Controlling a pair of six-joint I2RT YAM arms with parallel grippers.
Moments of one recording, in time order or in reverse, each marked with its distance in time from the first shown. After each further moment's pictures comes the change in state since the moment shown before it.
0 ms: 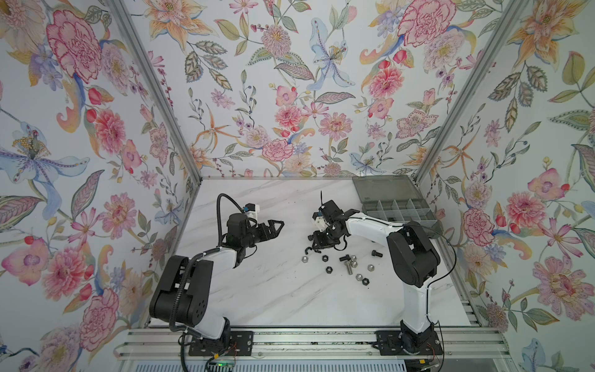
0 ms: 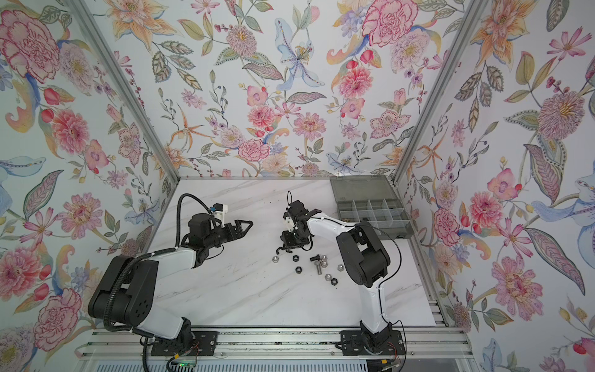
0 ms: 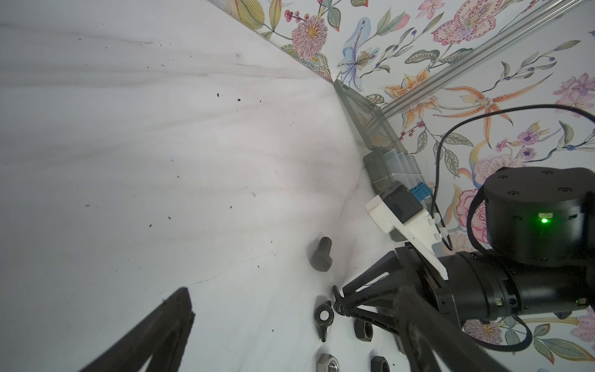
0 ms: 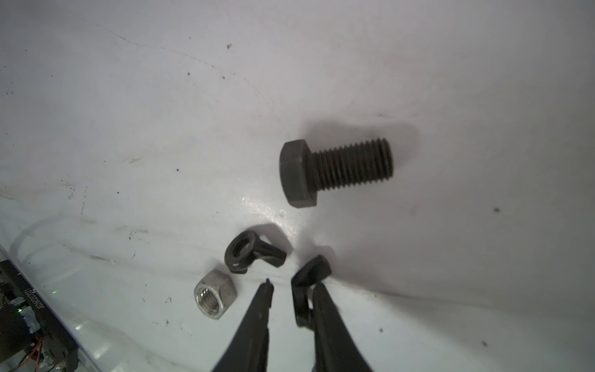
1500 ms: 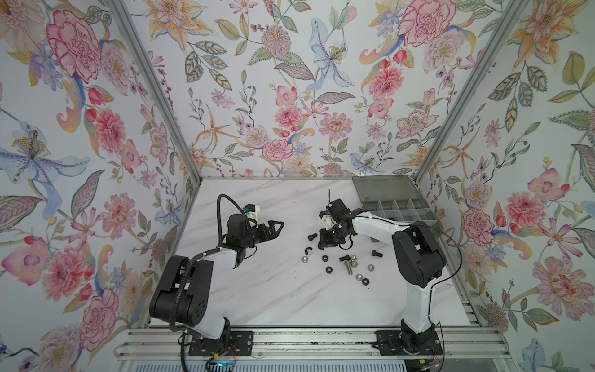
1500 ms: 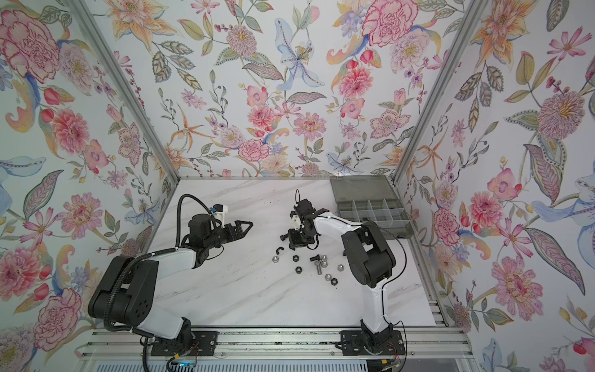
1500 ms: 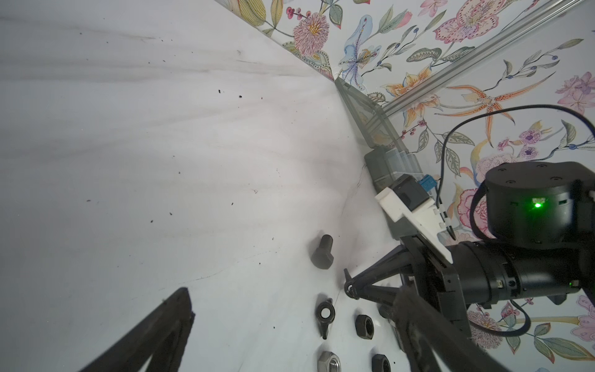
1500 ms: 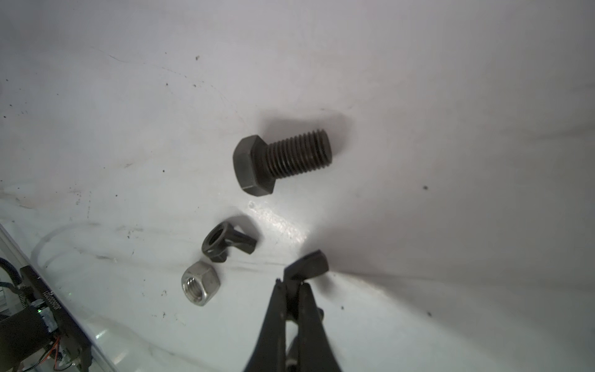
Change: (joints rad) left arm 0.000 0.000 -0.008 0.002 0.000 0.000; right arm -0.080 -0.063 -0.055 0.013 -0.039 0.007
